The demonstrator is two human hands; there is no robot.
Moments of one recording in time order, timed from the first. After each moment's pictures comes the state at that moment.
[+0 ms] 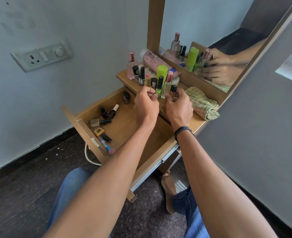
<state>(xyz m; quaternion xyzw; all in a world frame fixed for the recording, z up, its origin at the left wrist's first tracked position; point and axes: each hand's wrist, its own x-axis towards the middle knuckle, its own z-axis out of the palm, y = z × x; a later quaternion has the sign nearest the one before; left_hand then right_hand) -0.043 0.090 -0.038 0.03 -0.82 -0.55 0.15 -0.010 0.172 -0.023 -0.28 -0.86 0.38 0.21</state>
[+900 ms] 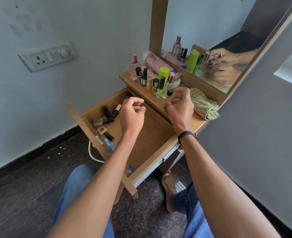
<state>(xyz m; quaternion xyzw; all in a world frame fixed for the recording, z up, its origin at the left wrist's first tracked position) -0.008 0.022 -0.043 -0.01 -0.81 -0.58 0.11 0.004 0.174 -0.029 -0.19 -0.83 0.46 0.26</state>
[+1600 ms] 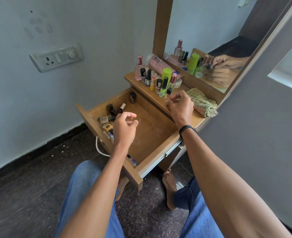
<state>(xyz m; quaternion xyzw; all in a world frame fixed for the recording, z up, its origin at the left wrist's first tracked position) 0.036 -0.025 -0.055 0.04 -0.84 -0.54 0.05 0.004 0.171 -0.025 -0.21 -0.84 0.44 0.23</state>
